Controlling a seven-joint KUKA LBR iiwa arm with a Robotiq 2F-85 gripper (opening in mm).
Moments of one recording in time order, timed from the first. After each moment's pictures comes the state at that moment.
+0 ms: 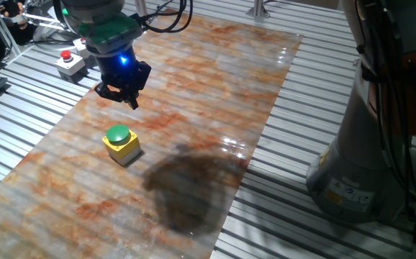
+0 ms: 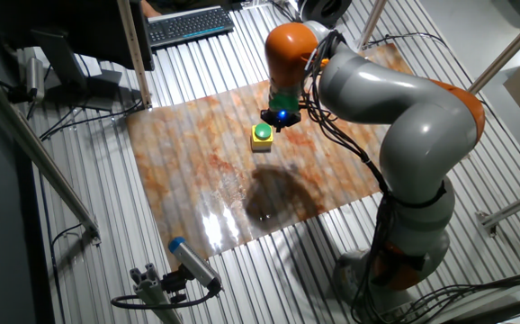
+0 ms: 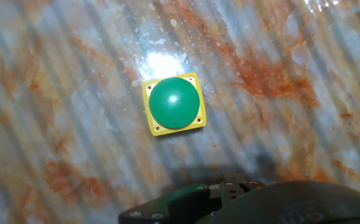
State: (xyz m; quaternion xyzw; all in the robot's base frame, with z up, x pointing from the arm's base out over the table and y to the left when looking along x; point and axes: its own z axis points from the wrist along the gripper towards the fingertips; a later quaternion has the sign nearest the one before) arm 0.510 0.155 0.225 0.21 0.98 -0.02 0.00
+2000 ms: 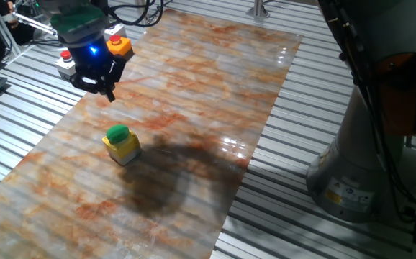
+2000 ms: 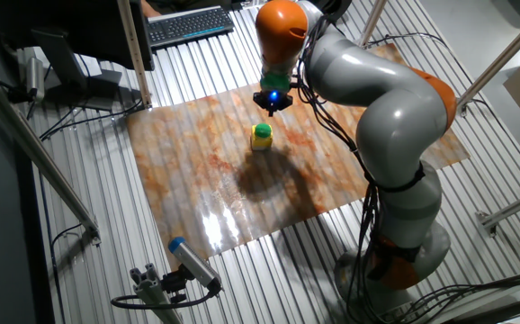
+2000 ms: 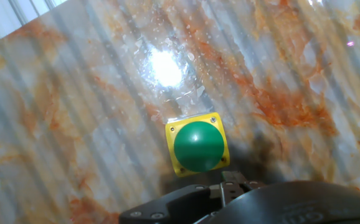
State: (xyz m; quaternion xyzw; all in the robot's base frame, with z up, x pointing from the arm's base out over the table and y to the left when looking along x) arm 0.574 0.158 0.221 0.22 0.97 -0.02 -0.01
